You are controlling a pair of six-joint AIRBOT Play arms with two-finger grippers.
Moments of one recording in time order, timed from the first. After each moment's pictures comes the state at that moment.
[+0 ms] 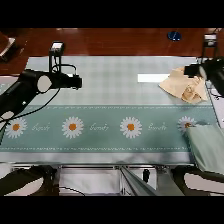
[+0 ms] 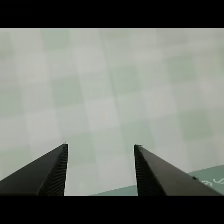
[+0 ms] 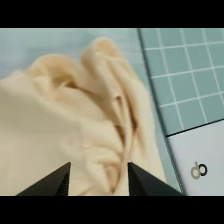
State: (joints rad) left arm -0.32 -1.25 1.05 1.59 -0.68 -1.70; right arm -0.05 -1.42 1.23 -2.21 0.78 2.13
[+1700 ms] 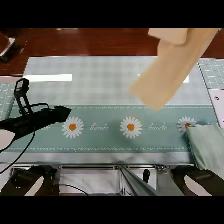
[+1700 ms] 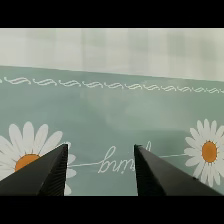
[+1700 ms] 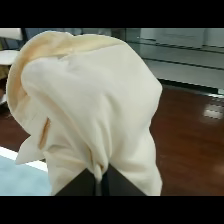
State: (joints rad) left arm -0.26 -0.53 0.53 1.25 -0.82 -1.77; right arm 0.16 -1.01 1.83 -1.21 0.99 1.35
